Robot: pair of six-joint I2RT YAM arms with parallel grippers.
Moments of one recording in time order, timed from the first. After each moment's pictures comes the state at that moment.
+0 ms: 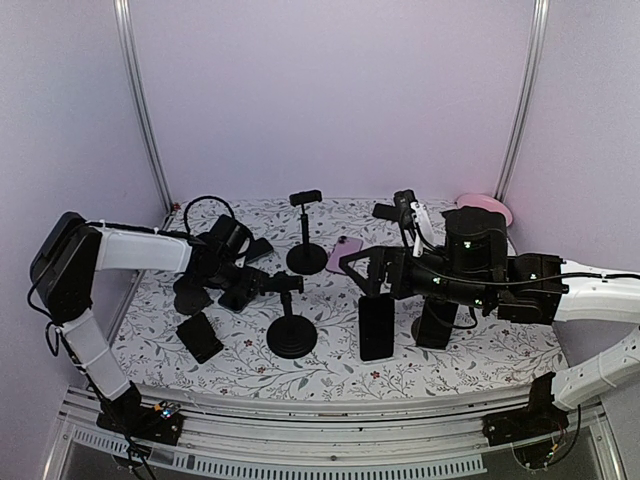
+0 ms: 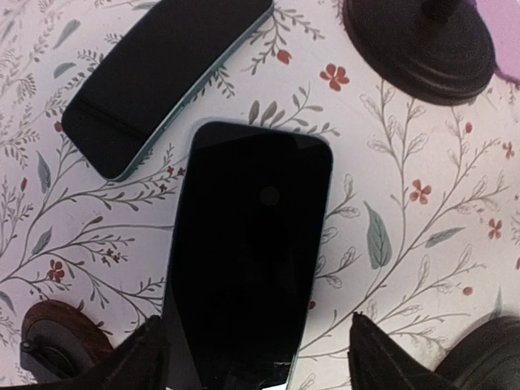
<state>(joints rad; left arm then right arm) -0.55 1.73 1.02 -0.32 -0.22 -0.24 1.15 1.19 0.98 -0.08 0.21 0.65</state>
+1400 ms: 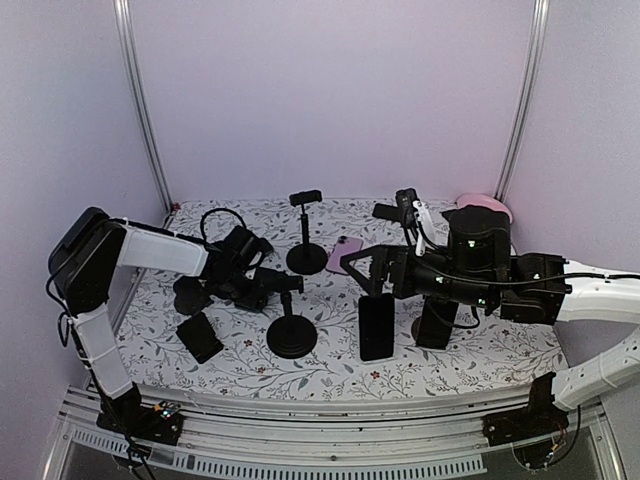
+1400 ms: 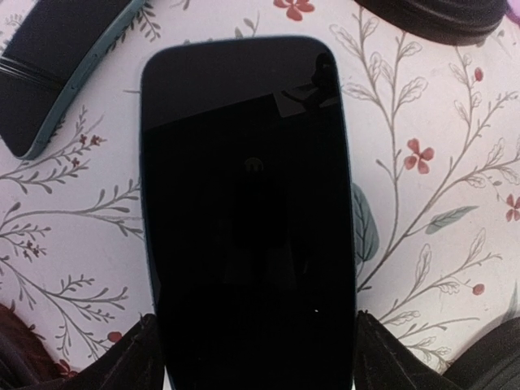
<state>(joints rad) -0.59 1.85 1.04 -0.34 -0.17 -0.26 1.15 1.18 0.97 -0.08 0.20 0.65</state>
